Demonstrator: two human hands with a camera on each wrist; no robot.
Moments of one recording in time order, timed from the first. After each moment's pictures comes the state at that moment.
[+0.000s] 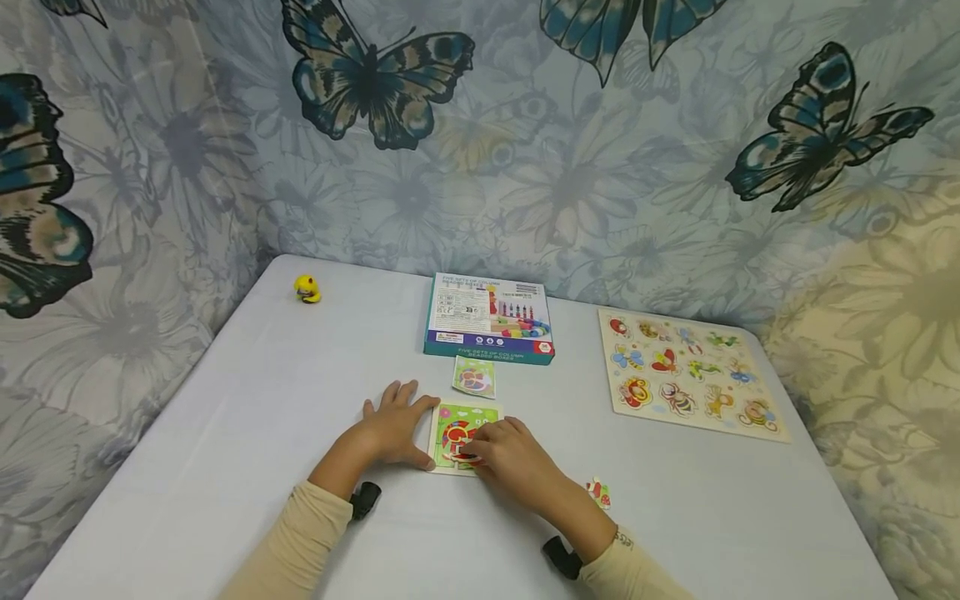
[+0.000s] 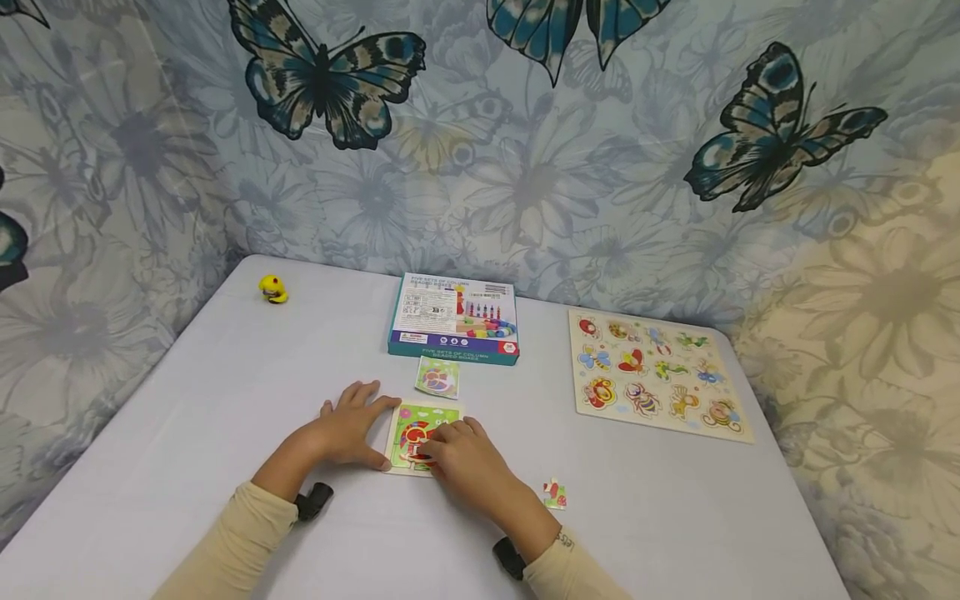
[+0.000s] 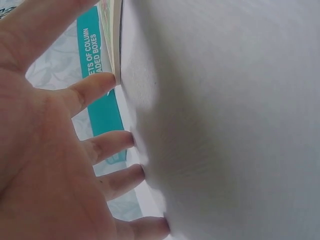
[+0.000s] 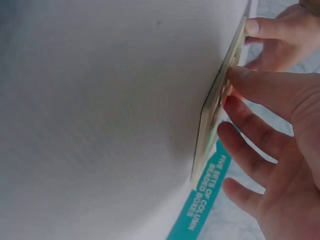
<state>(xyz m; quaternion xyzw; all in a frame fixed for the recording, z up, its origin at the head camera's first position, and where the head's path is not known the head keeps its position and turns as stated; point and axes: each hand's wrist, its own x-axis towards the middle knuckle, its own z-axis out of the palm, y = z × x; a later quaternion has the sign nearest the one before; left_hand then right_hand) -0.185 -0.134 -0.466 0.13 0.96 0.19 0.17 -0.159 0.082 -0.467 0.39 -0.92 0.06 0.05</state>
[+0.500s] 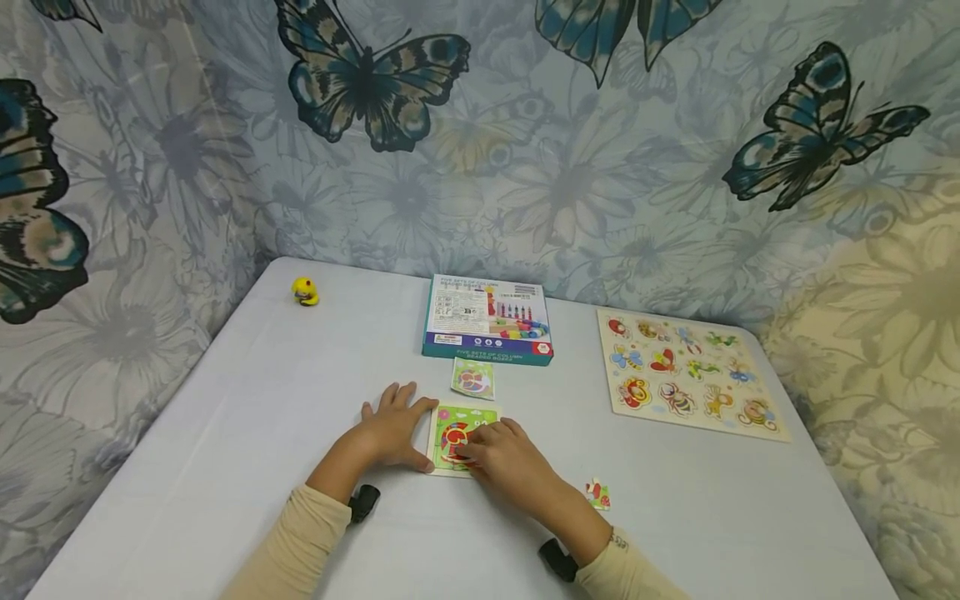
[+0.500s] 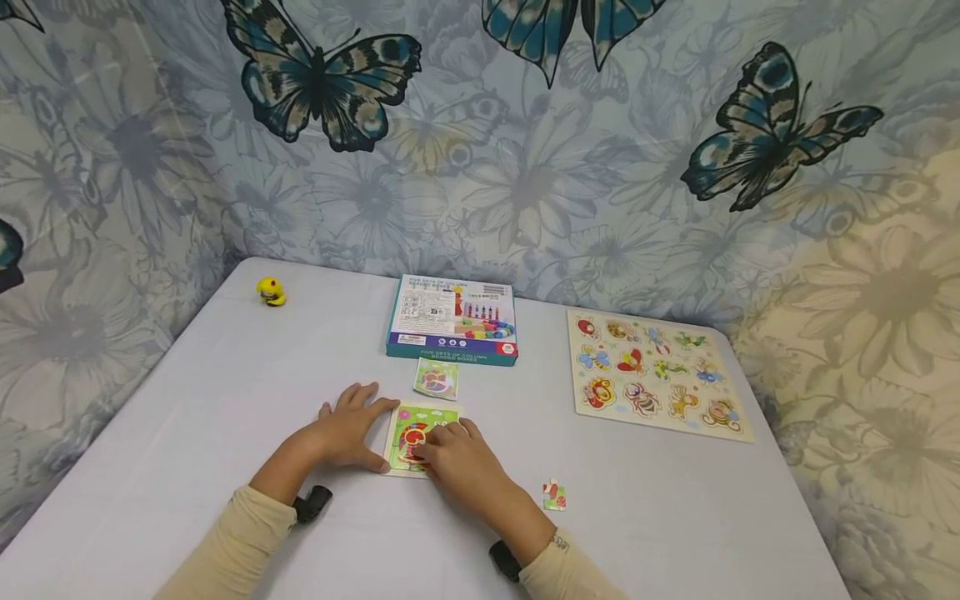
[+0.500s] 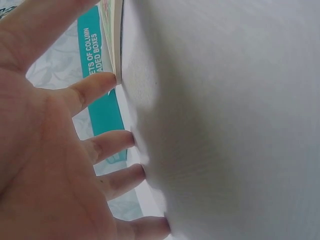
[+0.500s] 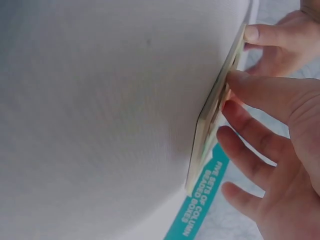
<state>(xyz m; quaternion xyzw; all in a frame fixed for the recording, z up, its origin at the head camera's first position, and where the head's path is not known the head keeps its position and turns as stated) -0.185 -0.133 -0.464 0.13 0.96 0.18 0.17 -0.157 0.078 -0.468 0.39 -0.92 0.04 0.06</state>
